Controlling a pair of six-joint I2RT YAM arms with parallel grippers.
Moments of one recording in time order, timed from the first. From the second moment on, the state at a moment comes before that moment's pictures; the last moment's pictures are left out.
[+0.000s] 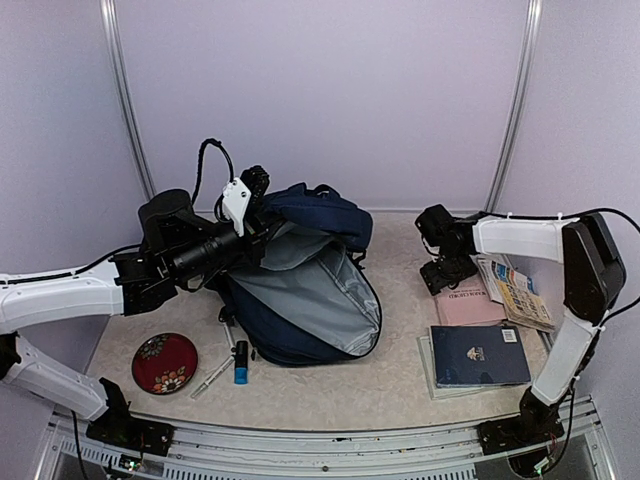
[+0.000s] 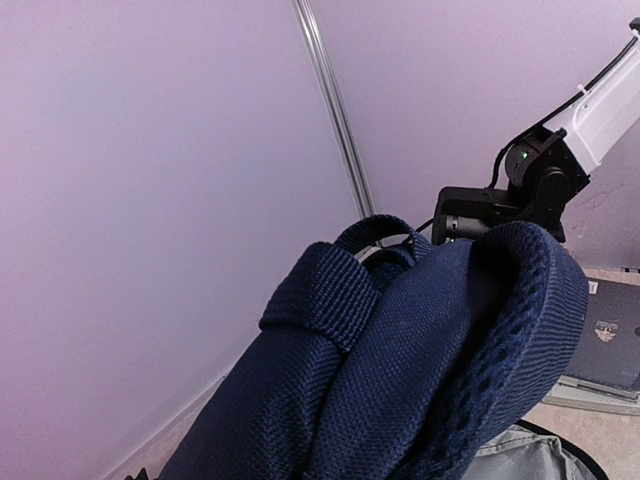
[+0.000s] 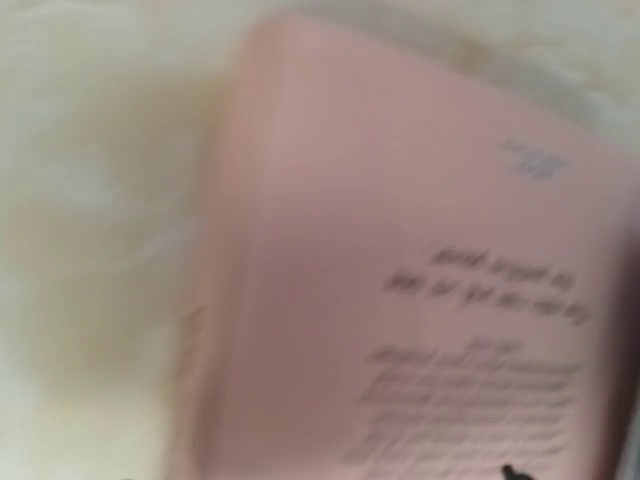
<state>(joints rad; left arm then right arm) -0.88 1.26 0.90 0.41 -0.01 0.29 0.47 1.78 1.23 -0.67 0.49 0.10</state>
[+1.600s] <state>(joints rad) -0.88 1.23 0.90 0.36 0.02 0.30 0.17 1.53 0.91 -0.50 0.13 0.28</state>
